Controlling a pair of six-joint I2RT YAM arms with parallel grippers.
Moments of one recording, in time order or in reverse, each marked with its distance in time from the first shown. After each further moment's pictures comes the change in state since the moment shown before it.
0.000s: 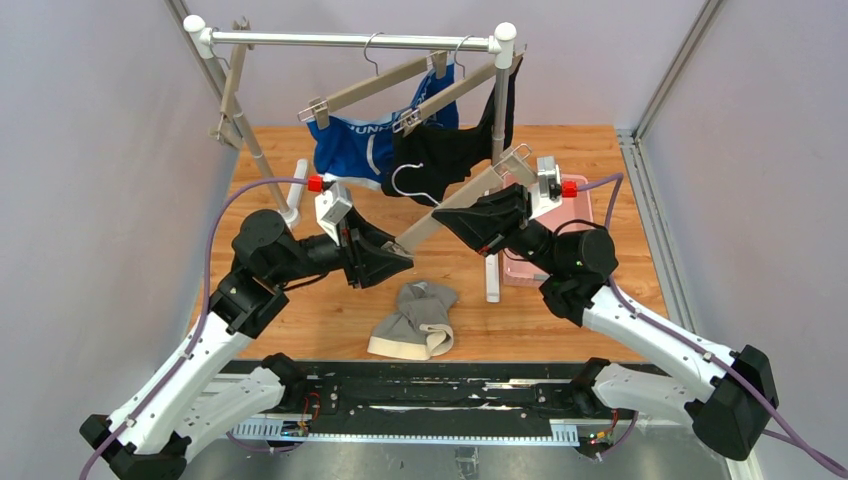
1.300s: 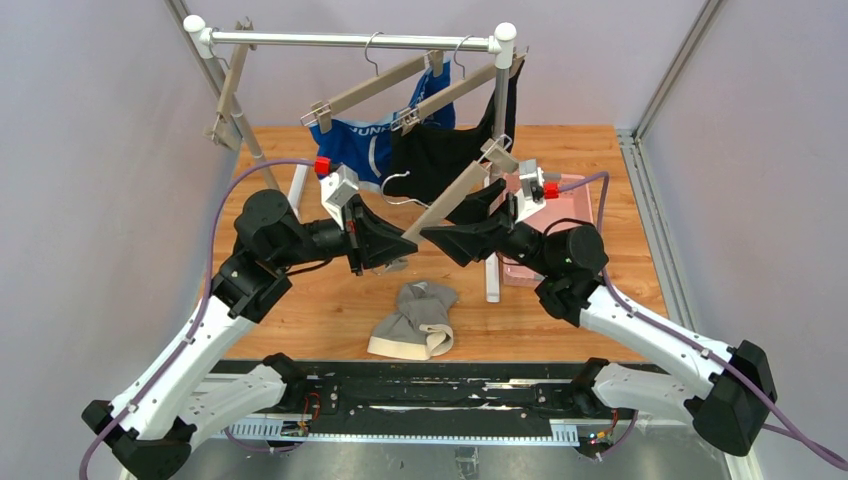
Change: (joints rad) left arm -0.001 0.103 0.121 0.002 0.069 -0.020; right arm 0.030 0.018 0.007 -0.048 -0.023 -0.018
